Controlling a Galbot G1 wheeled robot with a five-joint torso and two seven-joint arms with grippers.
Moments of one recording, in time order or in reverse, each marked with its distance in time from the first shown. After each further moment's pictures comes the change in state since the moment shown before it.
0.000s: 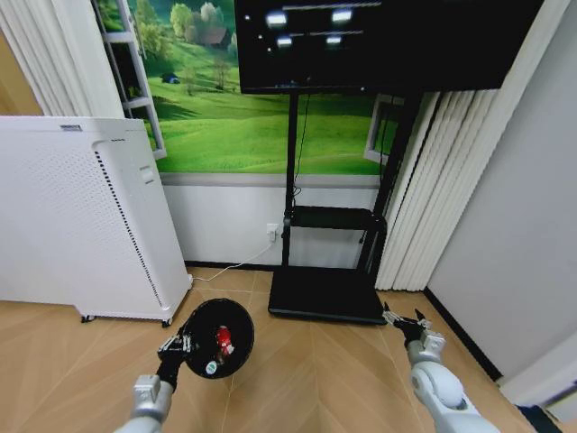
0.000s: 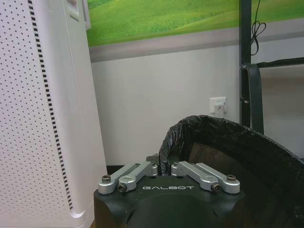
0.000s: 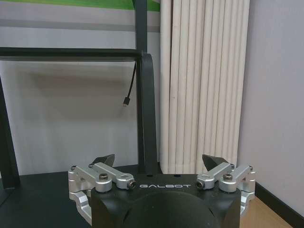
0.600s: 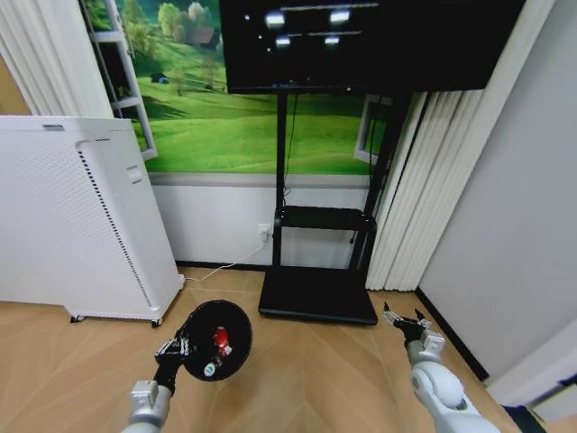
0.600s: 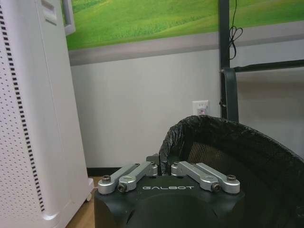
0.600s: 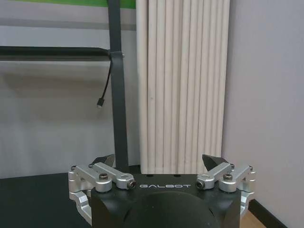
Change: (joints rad) left arm 0.020 -0.025 -0.017 0.010 0.015 -0.037 0.007; right arm 0.000 -0.001 -0.001 -0.001 0.000 0.002 -0.001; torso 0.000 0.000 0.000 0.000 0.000
